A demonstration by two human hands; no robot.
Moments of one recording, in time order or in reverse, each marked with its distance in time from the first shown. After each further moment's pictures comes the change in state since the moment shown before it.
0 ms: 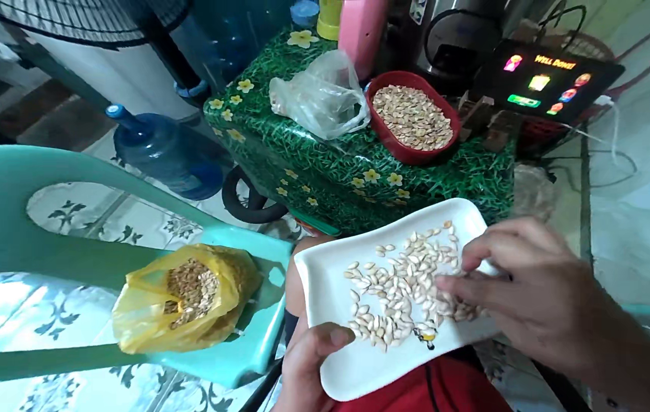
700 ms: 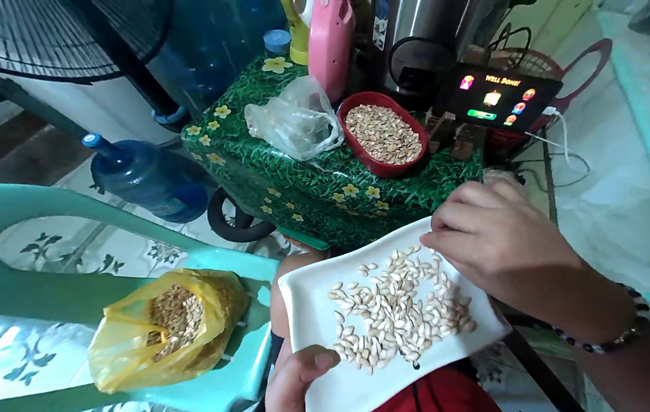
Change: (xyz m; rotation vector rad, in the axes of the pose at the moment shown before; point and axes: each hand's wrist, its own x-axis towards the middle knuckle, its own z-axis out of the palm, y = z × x) left_hand -0.006 0.001 0.003 0.050 0.049 -0.003; right_hand 0.041 0.026 -0.014 -0.359 -0.069 -0.153
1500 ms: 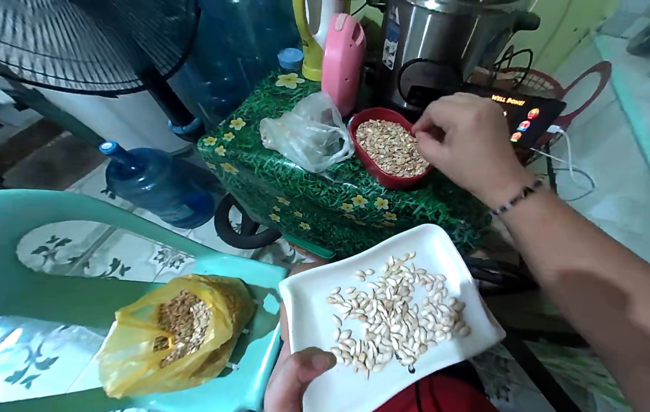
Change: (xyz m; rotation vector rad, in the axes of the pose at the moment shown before) left_hand 0.004 0.012 -0.003 -0.010 0.089 0.001; right_hand 0.097 0.082 0.032 0.086 0.249 0.314
